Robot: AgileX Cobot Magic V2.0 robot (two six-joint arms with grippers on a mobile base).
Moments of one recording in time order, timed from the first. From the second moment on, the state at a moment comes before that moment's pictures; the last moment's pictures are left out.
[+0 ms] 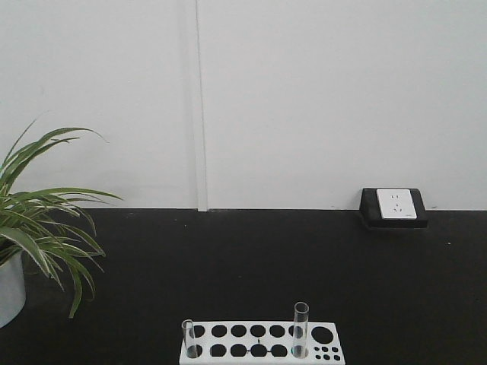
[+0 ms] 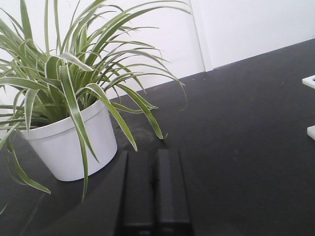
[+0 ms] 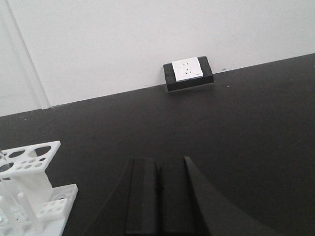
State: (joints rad) left arm -0.04 -0.02 0.03 0.23 0.14 -0.05; right arm -0.02 -0.01 0.03 -0.13 0.15 0.31
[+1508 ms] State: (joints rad) left arm -0.04 0.00 -0.17 0.12 -0.15 -0.20; right arm -0.02 0.11 -0.45 -0.18 0.06 0.18
